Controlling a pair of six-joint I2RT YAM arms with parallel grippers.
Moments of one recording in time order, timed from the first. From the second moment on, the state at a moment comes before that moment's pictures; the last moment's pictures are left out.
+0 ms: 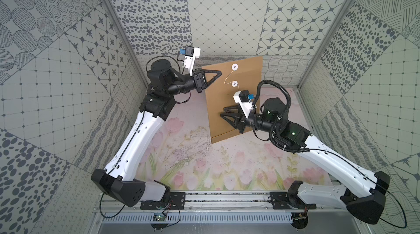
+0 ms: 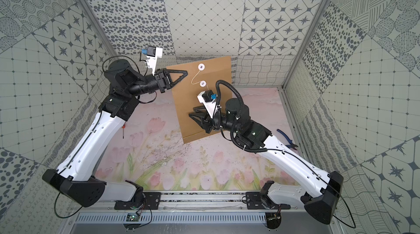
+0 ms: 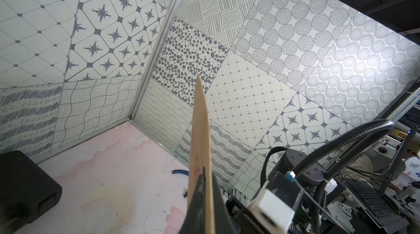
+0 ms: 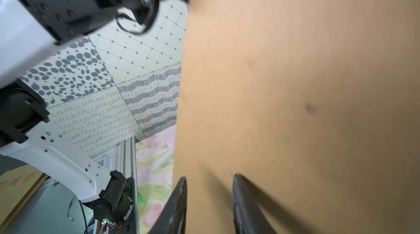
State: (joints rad) left arm -0.40 1.39 1.67 -0.13 0.87 -0.56; right arm 0.83 1.18 1.19 -0.17 -0.30 0.11
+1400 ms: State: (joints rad) left arm -0.41 1.42 1.78 -0.11 0.92 -0.64; right arm 0.63 1.07 1.01 0.03 -0.22 0.26
